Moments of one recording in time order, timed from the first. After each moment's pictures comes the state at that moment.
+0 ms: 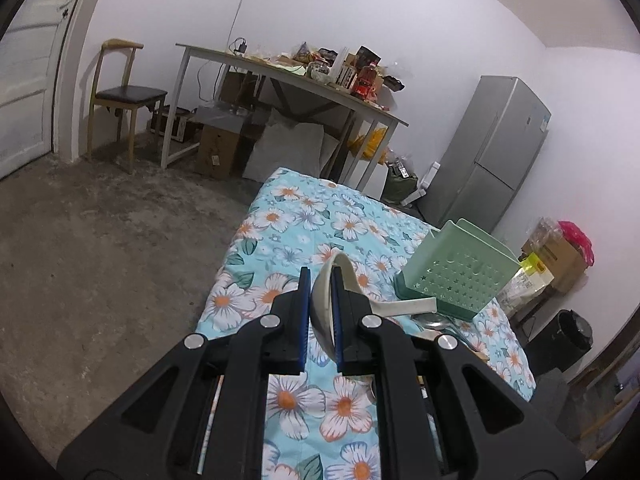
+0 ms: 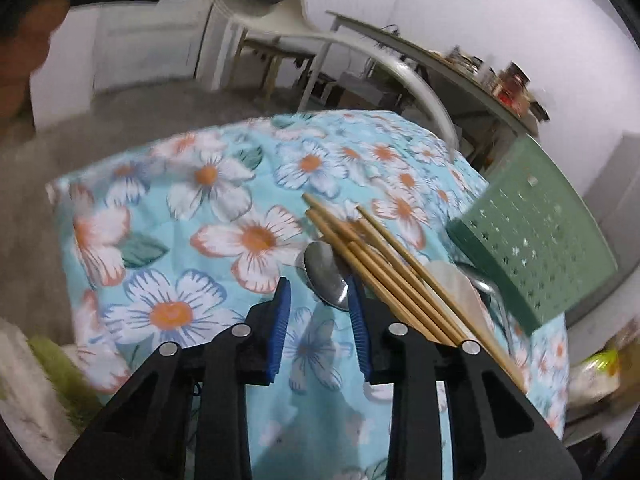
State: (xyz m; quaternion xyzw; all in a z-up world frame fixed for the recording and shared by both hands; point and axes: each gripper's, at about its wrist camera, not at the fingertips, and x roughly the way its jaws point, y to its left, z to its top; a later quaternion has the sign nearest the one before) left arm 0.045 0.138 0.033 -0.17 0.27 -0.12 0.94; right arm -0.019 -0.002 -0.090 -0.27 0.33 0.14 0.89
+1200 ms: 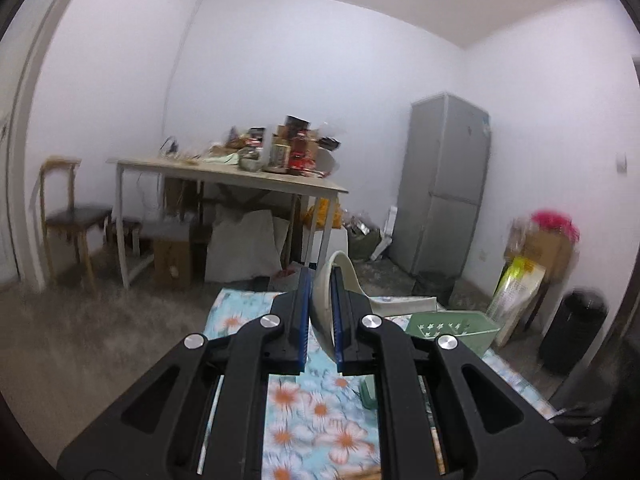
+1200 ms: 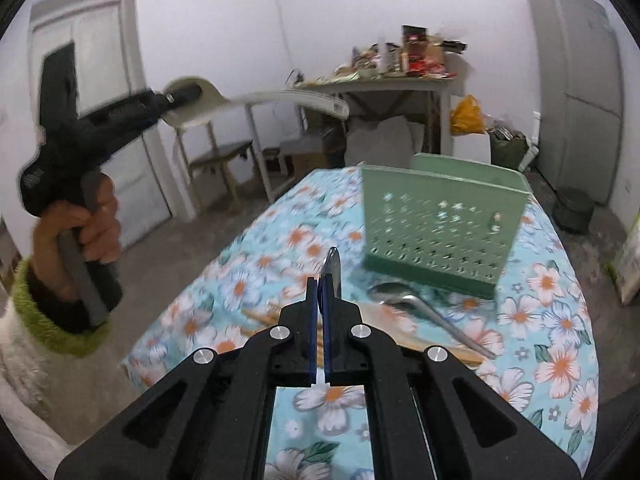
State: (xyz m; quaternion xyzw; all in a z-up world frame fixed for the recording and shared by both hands) left arm 0.099 0.058 0.124 -0.05 0.11 -0.19 0.97; right arm -0.021 -0.148 0.020 0.06 0.27 0.13 0.95
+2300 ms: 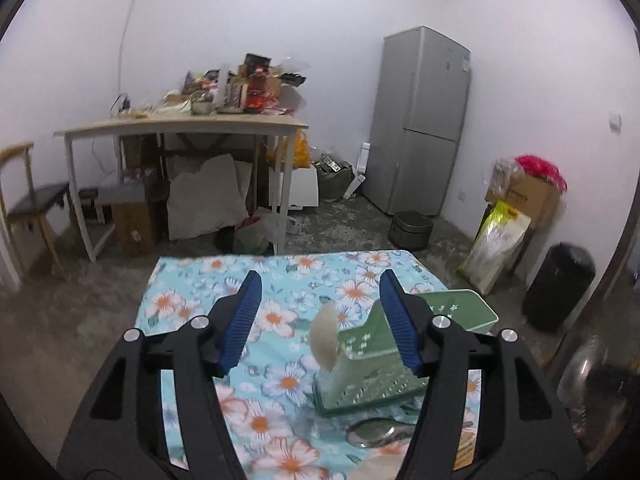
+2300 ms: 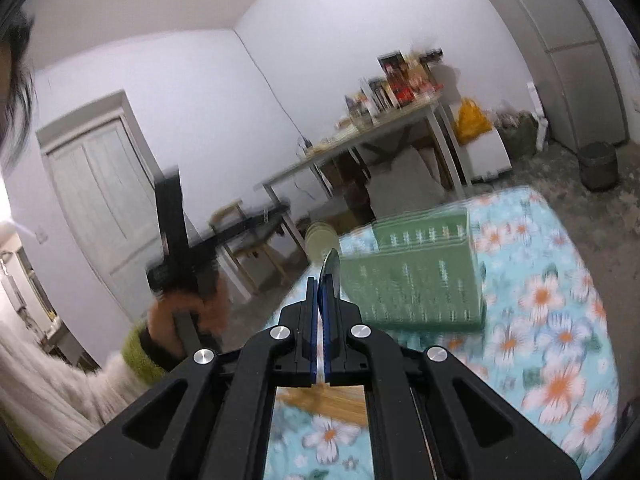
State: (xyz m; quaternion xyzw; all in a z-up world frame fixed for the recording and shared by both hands) left arm 0.177 -0.025 0.109 -0.03 0.23 -0.25 0.94; right arm -0.019 -0.267 0.051 0.22 0.17 0.19 0.94
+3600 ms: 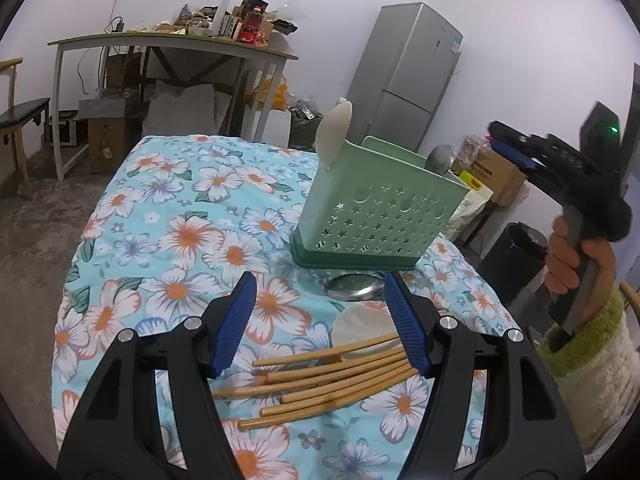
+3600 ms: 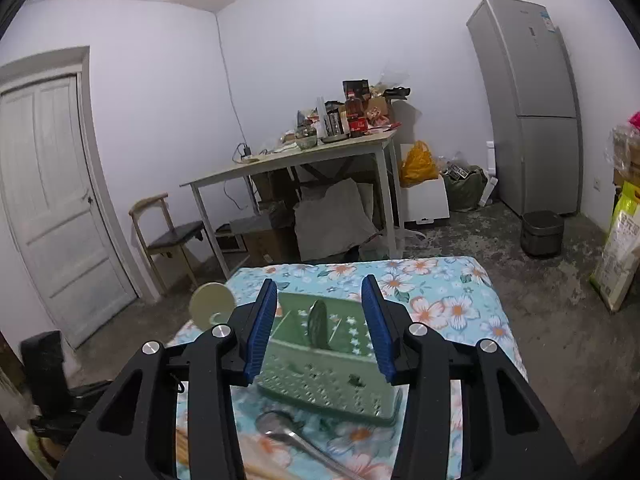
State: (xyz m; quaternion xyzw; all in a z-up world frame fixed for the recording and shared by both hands) left arm 0.109 0.027 -0.003 -0.08 0.31 -0.31 0.90; right arm 0.067 -0.270 0.063 0.11 0.17 0.06 0.98
